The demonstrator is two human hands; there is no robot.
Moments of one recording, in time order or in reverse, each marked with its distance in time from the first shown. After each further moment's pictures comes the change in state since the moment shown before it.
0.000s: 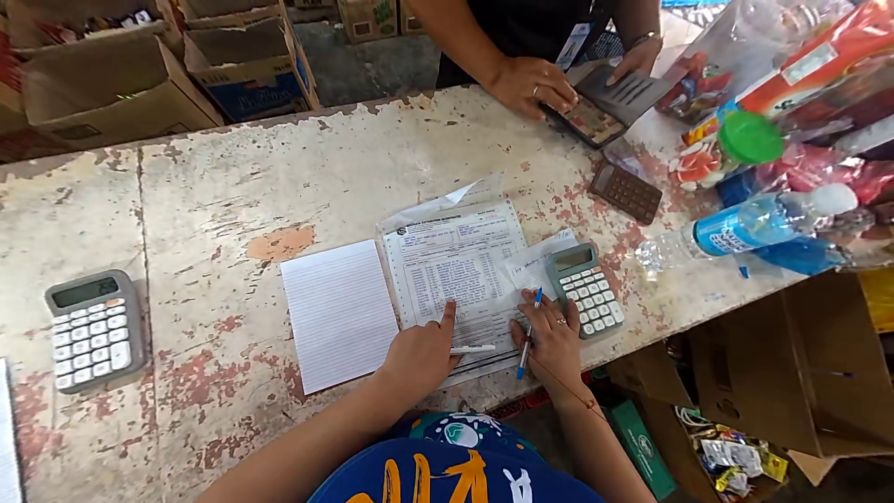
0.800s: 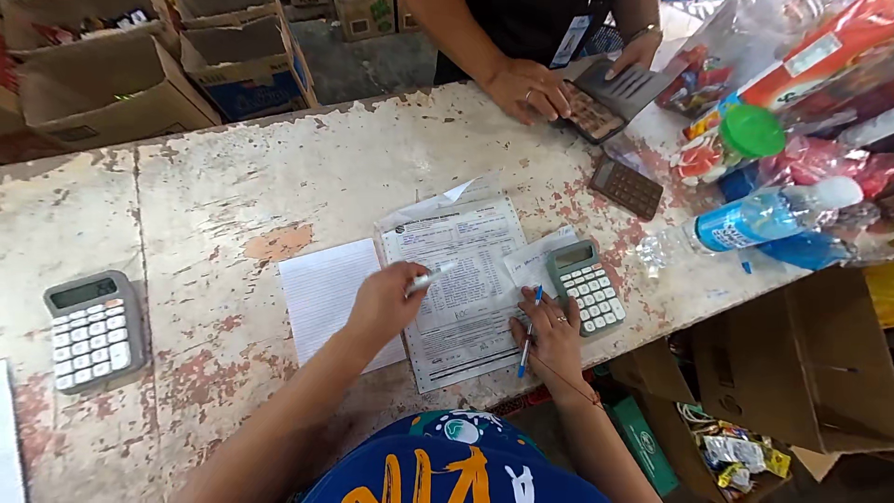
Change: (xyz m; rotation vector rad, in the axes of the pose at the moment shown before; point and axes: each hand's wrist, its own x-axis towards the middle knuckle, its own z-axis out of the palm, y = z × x) left_hand 0.028 -0.074 -0.010 -0.415 0.779 0.291; right_hand -0.001 0.001 0.000 0.028 0.000 -0.002
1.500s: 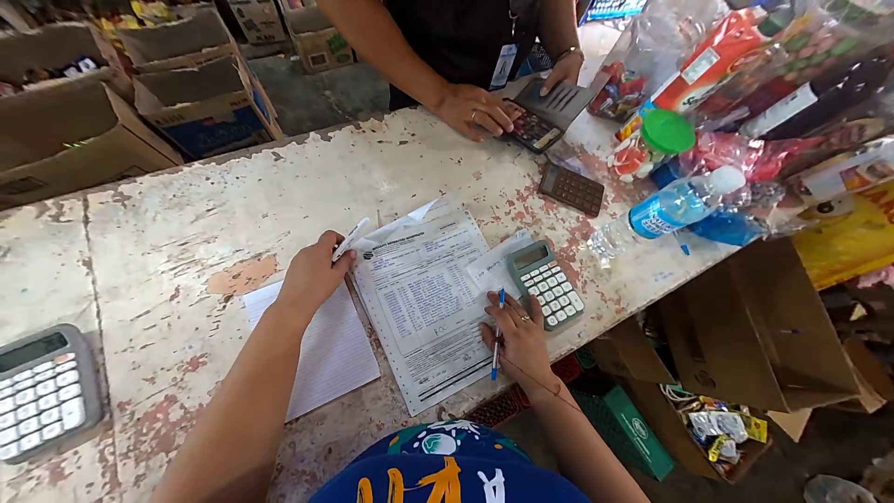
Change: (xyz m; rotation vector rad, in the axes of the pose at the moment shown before) left_hand 0.062 -0.048 -0.039 0.172 -0.092 -0.286; right_hand 0.000 0.000 -0.002 0.005 0.022 -0.010
